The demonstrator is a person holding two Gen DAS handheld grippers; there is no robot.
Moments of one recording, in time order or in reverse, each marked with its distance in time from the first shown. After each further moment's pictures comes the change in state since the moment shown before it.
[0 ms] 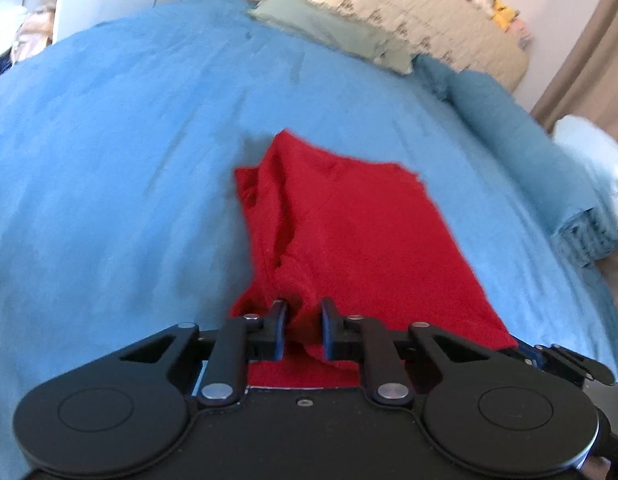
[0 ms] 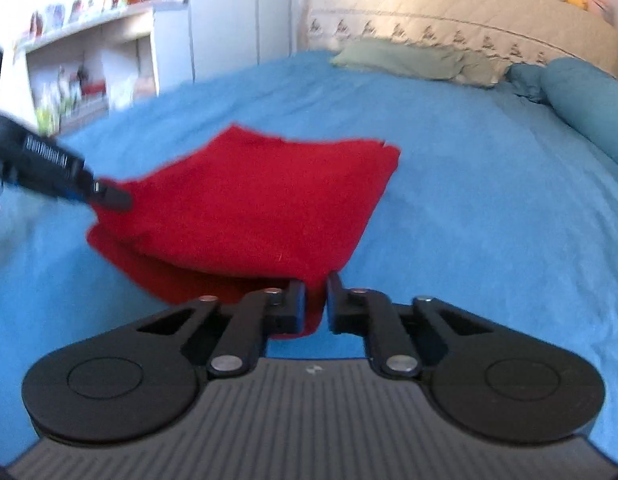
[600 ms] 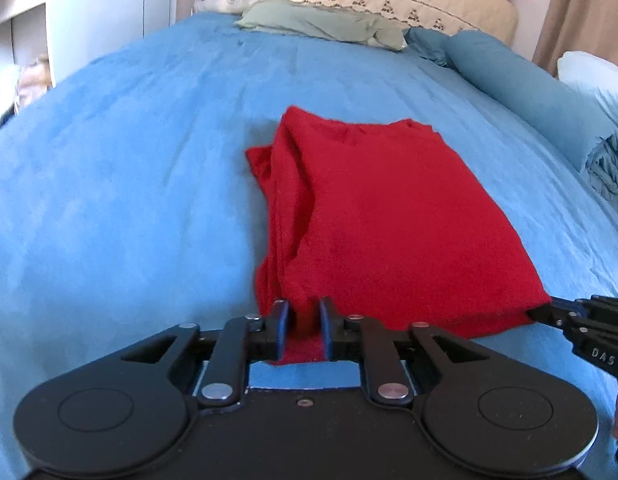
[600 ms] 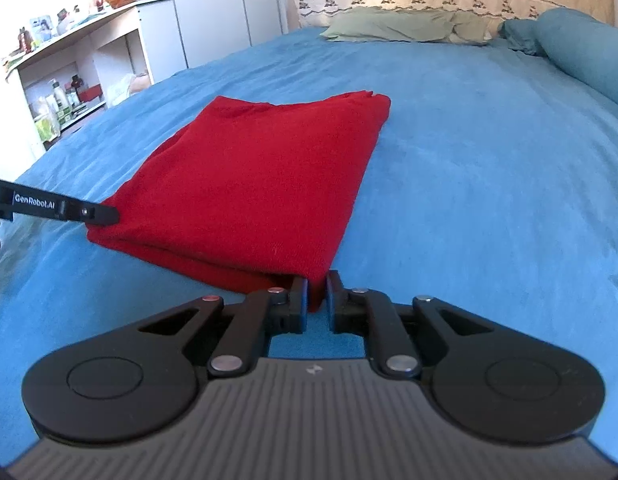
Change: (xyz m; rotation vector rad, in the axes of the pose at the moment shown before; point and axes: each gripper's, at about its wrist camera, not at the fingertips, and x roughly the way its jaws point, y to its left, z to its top) left arm 0.005 -0.009 -0.036 0.198 -0.009 0.153; right arm 0.006 -0.015 -0.025 0.068 0.087 0.043
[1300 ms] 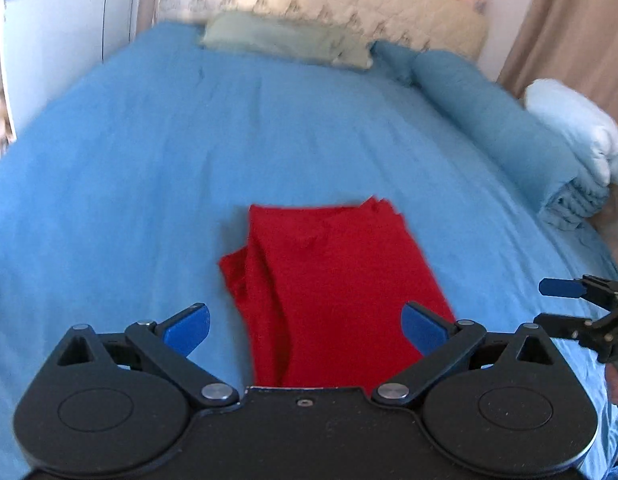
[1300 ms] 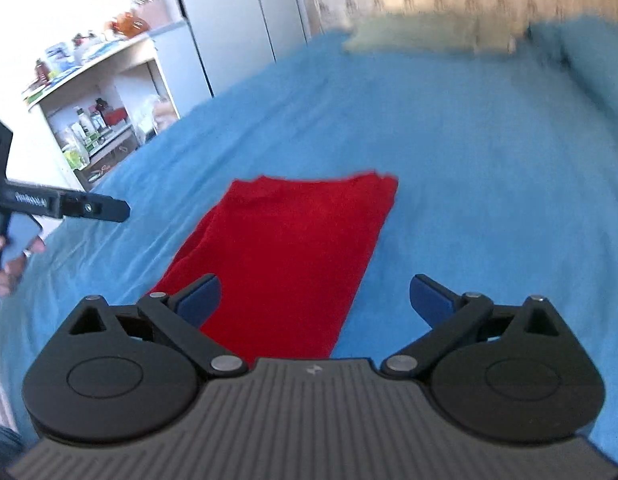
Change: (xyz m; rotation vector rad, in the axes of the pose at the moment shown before) left arm -0.002 0.027 0.123 -0.009 0.065 -0.162; right arm -0.026 -0.045 0.138 0.051 0.094 0.123
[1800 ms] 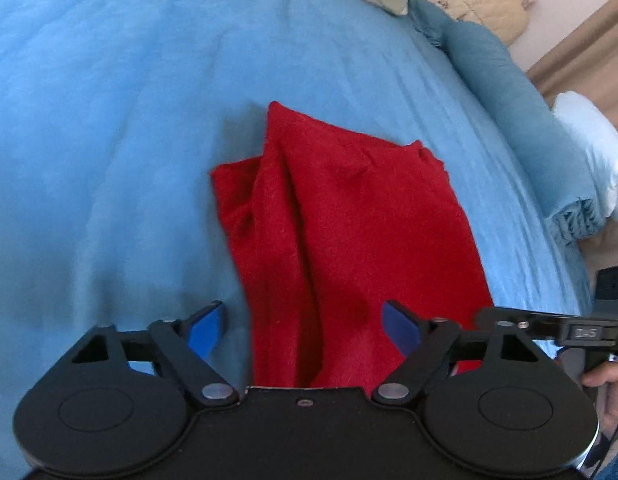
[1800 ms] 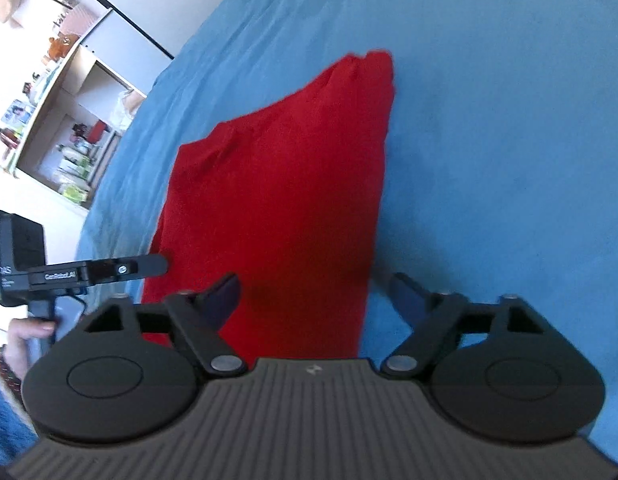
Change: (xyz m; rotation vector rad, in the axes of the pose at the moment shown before) left arm 0.102 0.039 -0.019 -0.198 0.180 -0.145; right arm 0.128 -0.052 -0.010 0.349 0.238 0.165
